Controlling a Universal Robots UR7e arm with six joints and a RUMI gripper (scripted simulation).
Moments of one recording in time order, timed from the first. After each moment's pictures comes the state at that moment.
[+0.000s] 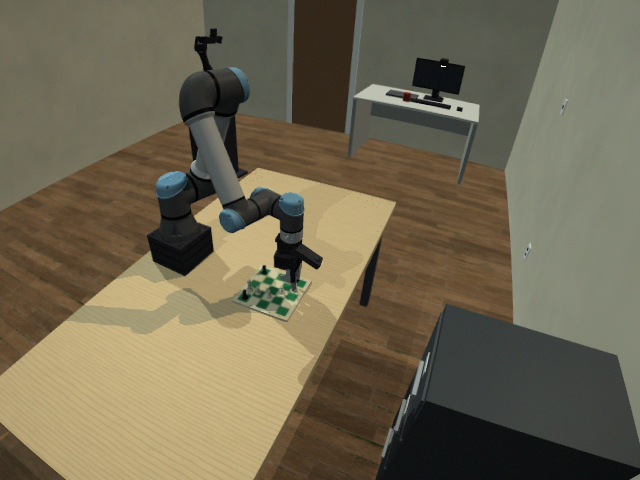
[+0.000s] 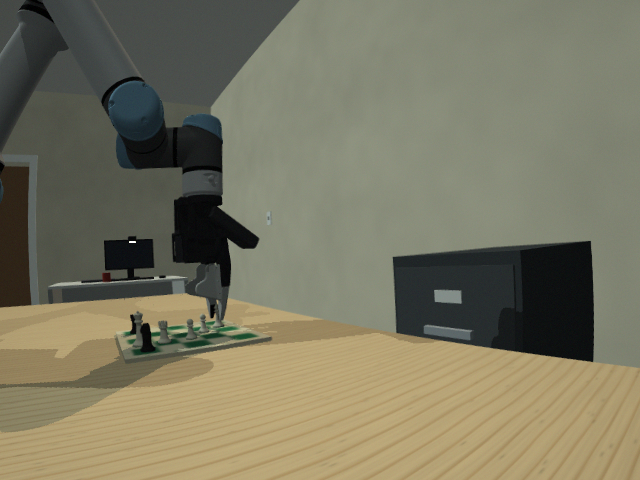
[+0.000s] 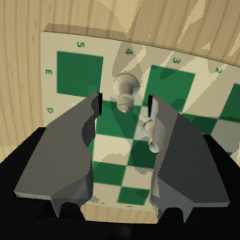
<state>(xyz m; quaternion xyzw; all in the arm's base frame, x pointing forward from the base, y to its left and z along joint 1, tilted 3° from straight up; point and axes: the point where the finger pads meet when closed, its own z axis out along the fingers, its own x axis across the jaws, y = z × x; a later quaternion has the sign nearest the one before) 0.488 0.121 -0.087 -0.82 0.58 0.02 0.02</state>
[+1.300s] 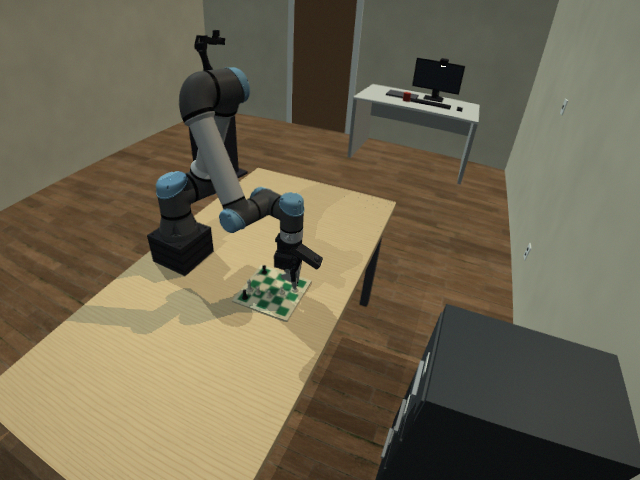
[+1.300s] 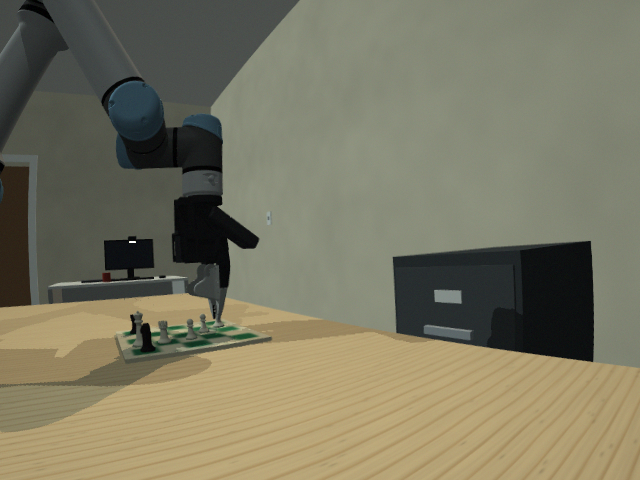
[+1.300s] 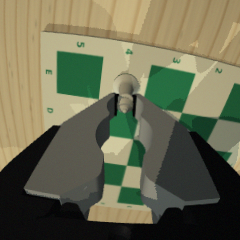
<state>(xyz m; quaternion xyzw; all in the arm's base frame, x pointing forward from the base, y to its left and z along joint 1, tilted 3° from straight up) 0.488 0.121 -0.087 -0.82 0.58 0.02 0.02</state>
